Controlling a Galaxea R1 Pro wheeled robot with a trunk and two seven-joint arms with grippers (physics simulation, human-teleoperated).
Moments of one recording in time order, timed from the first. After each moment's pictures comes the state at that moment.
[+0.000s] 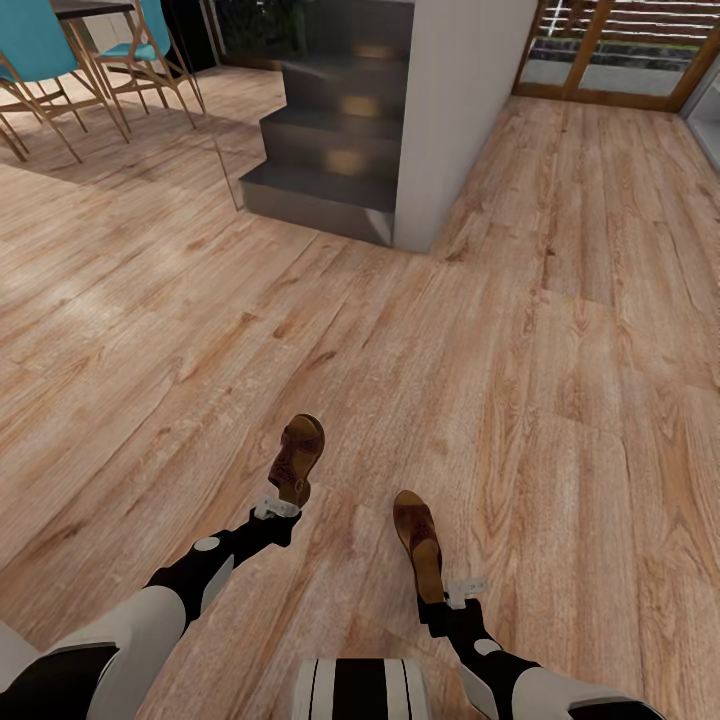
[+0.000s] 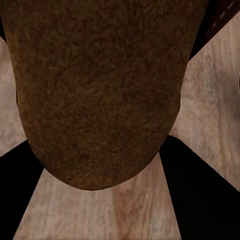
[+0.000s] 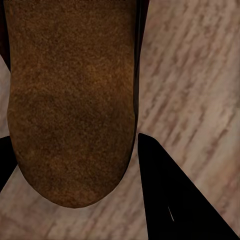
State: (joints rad) left arm -0.81 0.02 0.08 -0.22 -0.15 -0.19 -0.50; right arm -0.69 0.09 0.06 0.06 0.04 -0.37 -0.06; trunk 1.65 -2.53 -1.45
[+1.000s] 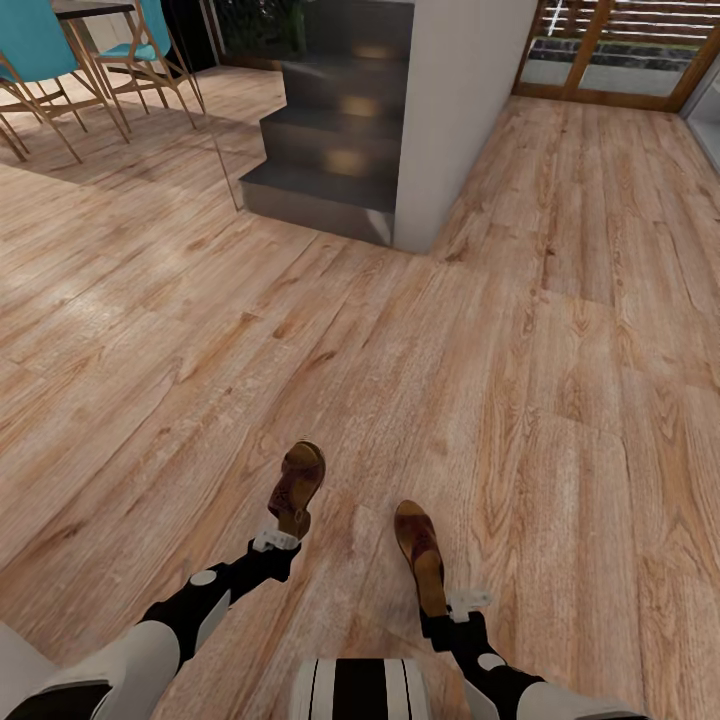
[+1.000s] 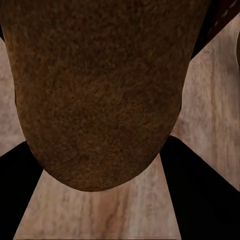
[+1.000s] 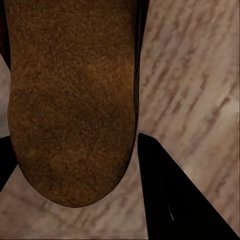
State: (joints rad) left arm -0.73 0.01 0.08 -0.22 -0.15 -0.20 -0.50; right arm -0.66 0.09 0.06 0.06 0.04 -0.37 -0.06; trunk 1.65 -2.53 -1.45
